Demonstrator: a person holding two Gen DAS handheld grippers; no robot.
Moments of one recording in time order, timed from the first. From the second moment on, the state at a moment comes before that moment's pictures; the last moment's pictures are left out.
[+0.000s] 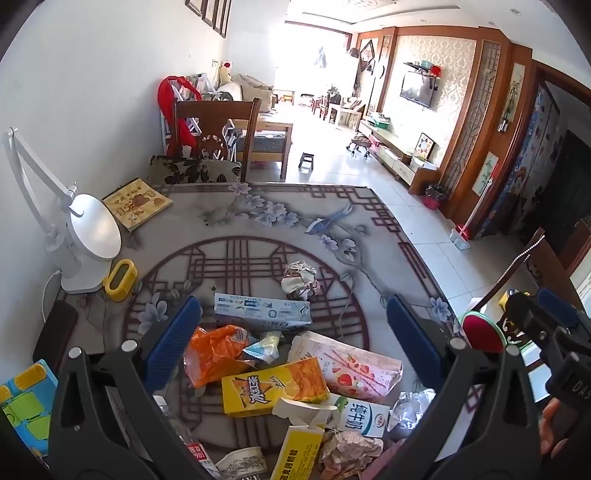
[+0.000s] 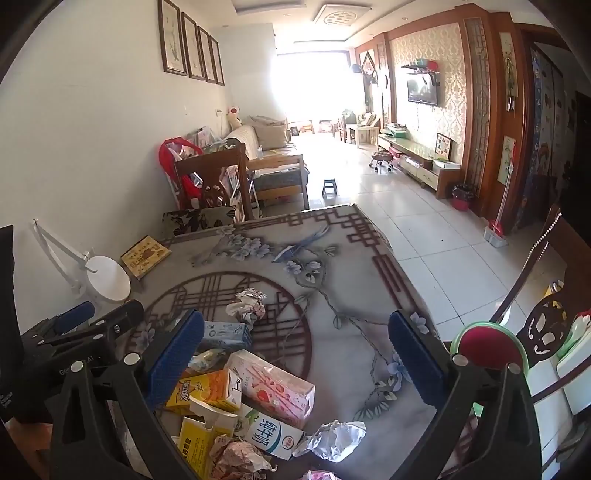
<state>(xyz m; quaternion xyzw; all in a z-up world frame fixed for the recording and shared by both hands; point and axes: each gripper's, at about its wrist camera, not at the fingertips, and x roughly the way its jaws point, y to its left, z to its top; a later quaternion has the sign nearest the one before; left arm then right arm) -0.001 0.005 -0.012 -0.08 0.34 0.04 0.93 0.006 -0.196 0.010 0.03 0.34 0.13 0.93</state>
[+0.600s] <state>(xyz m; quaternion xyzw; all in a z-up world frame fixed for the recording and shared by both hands) 0.000 0.008 -0.012 -0.09 0.35 0.04 0.93 0.006 -0.204 0.004 0.04 0.35 0.12 0.93</state>
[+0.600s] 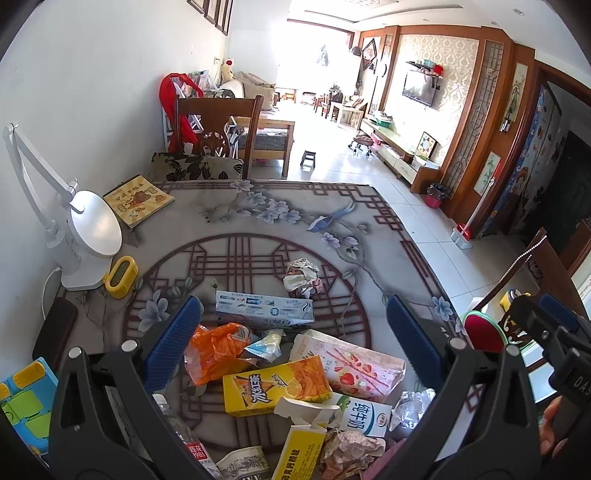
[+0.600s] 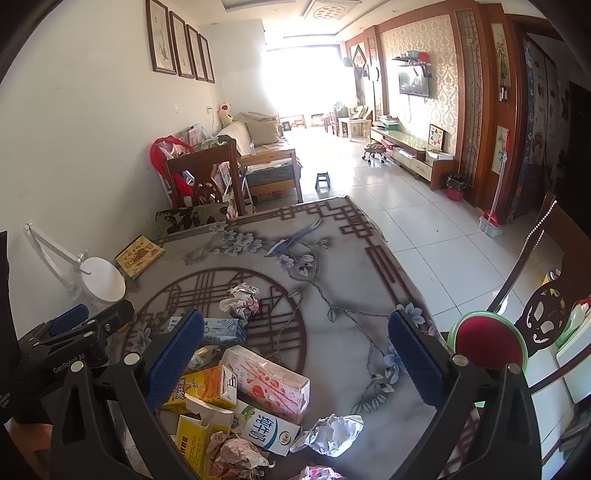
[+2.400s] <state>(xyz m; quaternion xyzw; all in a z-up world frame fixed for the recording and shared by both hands) 0.010 0.008 -0.027 -0.08 0.37 0.04 0.93 0.016 -0.212 -0.021 0.06 0.38 0.10 0.92</state>
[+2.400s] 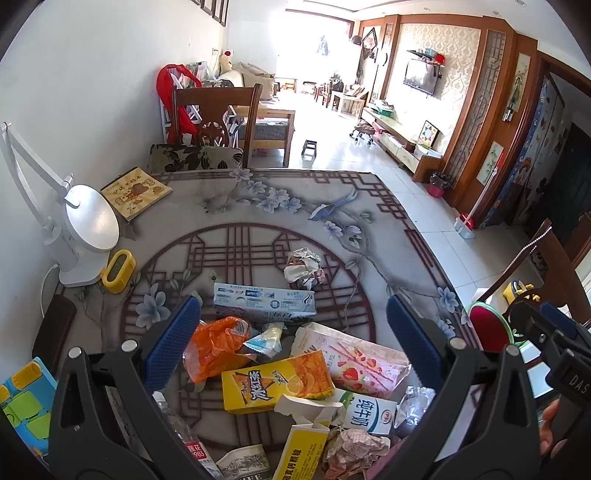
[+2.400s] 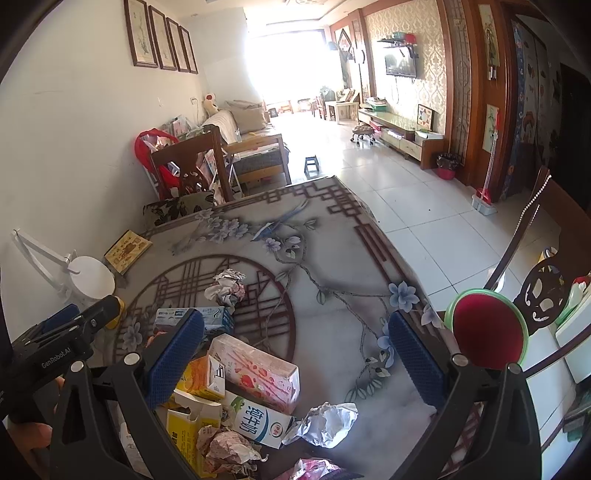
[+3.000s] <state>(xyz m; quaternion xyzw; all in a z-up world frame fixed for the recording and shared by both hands) 0.007 0.078 -0.055 -0.07 0.39 0.10 0.91 0.073 -0.148 -0.150 -0.13 0.55 0.21 0.80</state>
